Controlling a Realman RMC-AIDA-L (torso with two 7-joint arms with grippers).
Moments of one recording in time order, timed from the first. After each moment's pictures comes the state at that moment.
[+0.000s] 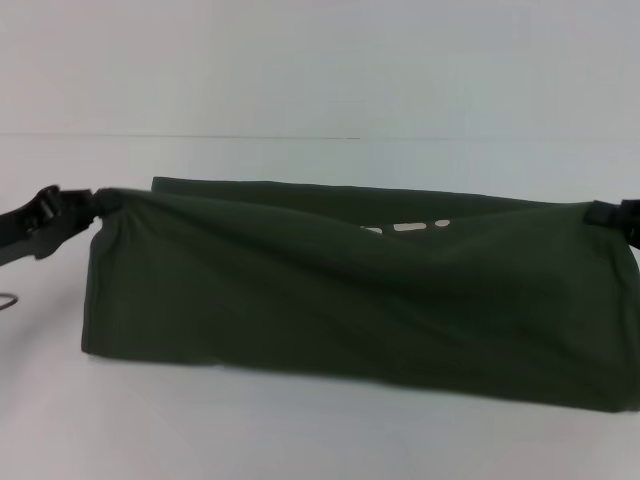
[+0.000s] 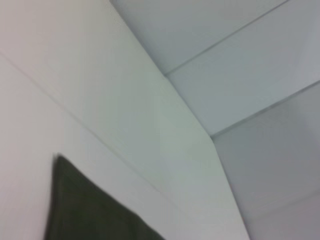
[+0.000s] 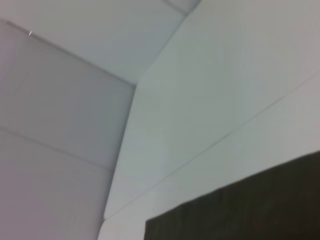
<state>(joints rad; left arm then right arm) -0.59 -1.99 0.04 0.54 2.28 1.45 -2.14 0.57 1.93 -0.28 -0.49 -2.15 -1.48 2.23</state>
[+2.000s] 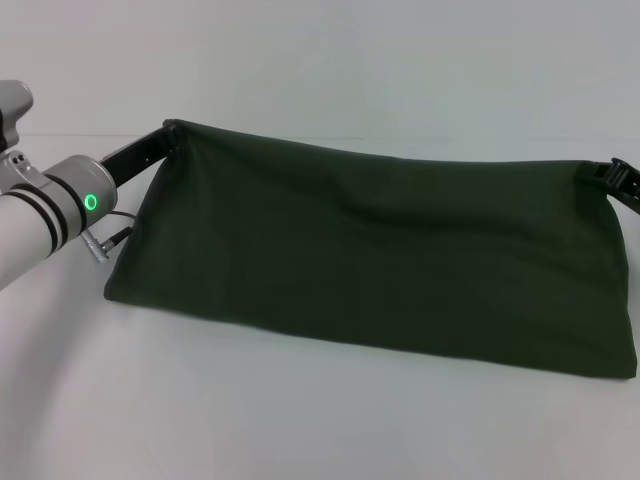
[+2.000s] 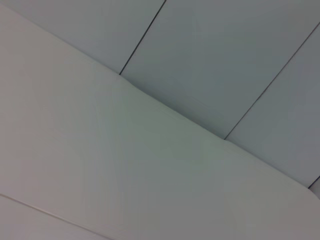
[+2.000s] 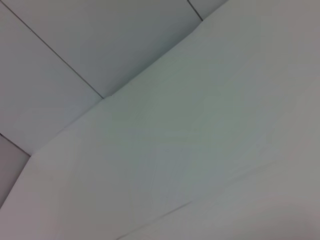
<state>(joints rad) -0.81 -2.16 0.24 0.40 1.88 0.69 -1.62 0.69 2.04 -0.28 -0.42 -2.06 -0.88 1.93</state>
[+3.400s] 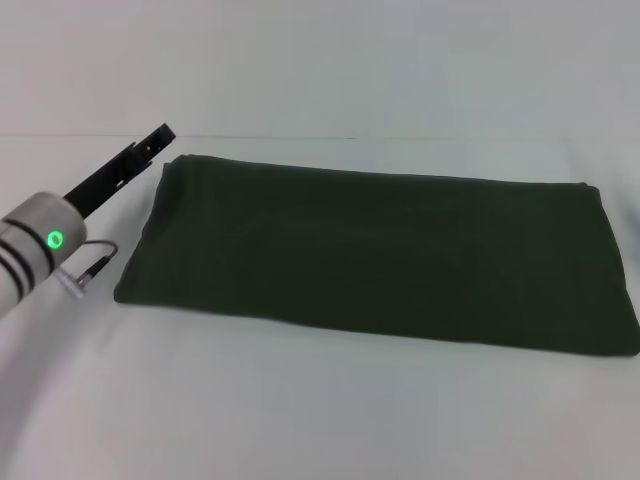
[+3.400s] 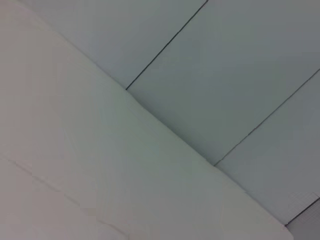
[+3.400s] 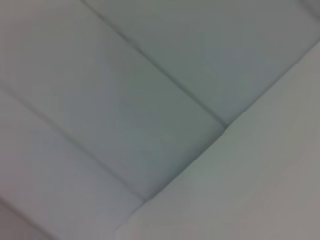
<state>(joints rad) -0.69 -2.15 0.26 0.35 1.68 0.84 -1.58 0.53 2.05 -0.32 -0.41 -1.57 -1.07 1.68</state>
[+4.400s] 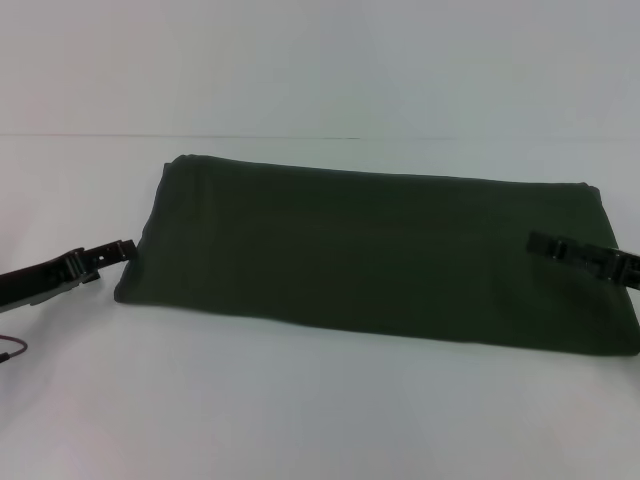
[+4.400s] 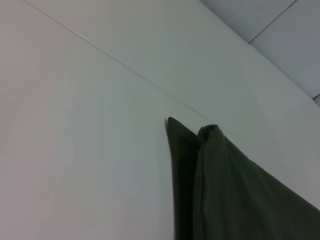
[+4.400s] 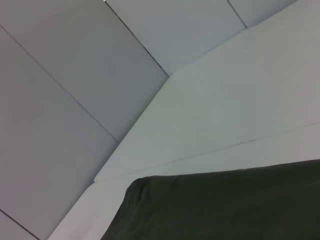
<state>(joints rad) -0.53 -2.10 0.30 0.65 2.28 1.14 -2.09 0.50 1.98 -0.50 -0.42 -1.92 -1.39 1.72</state>
